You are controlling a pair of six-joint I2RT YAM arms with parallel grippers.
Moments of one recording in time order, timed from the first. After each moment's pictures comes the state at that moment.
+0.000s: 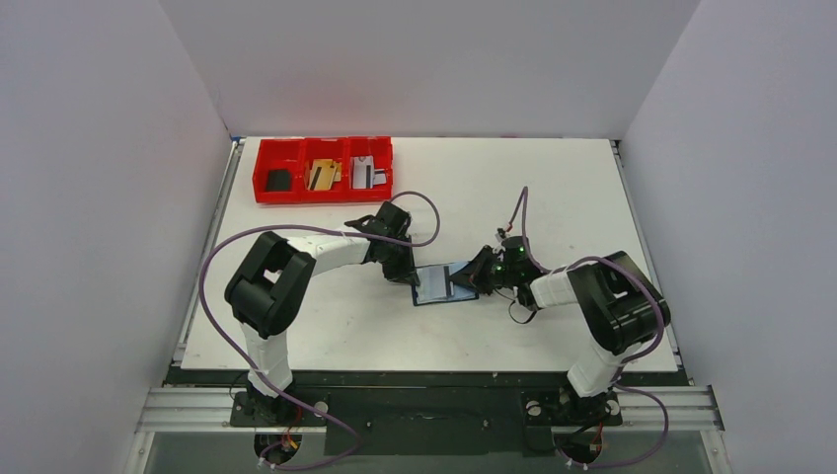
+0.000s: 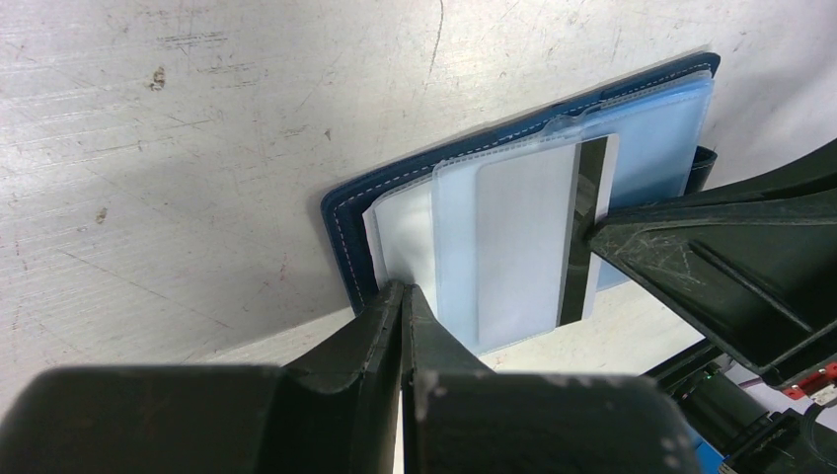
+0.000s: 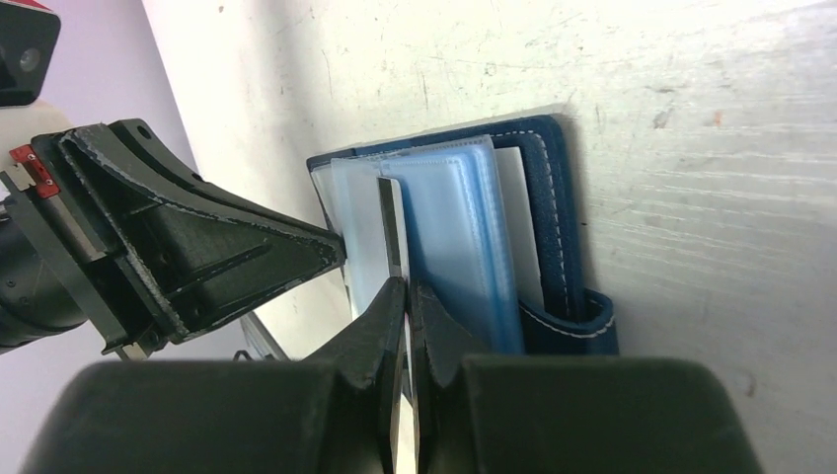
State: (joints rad) left arm -0.62 1.90 1.15 -0.36 0.24 -0.73; right arm 0.39 1.71 0.53 0.53 -0.46 1.05
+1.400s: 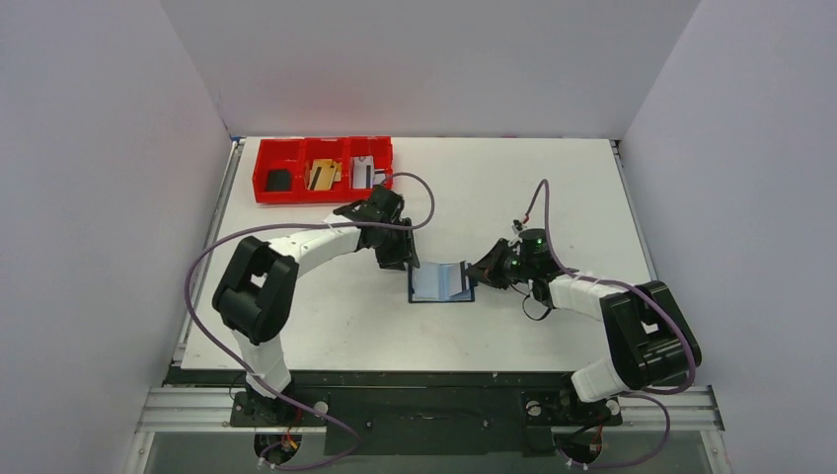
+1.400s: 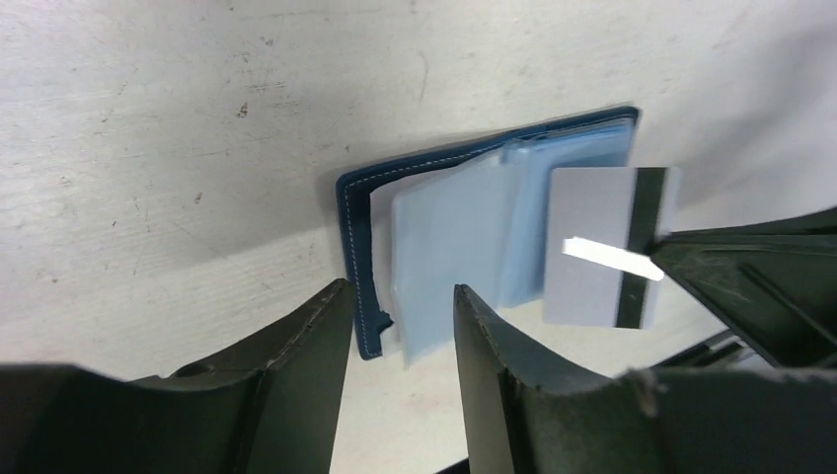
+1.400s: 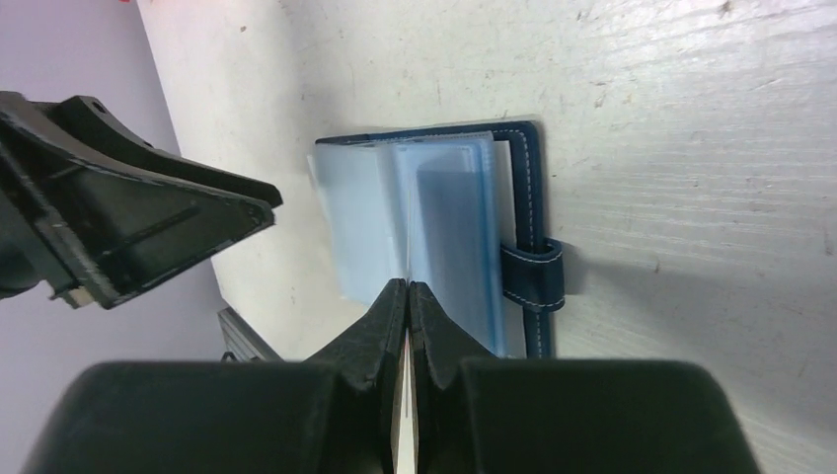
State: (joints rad) left arm -0.59 1.85 1.25 -0.48 0.18 -0.69; right arm 0.31 1.48 0.54 0.25 -0.44 0.91
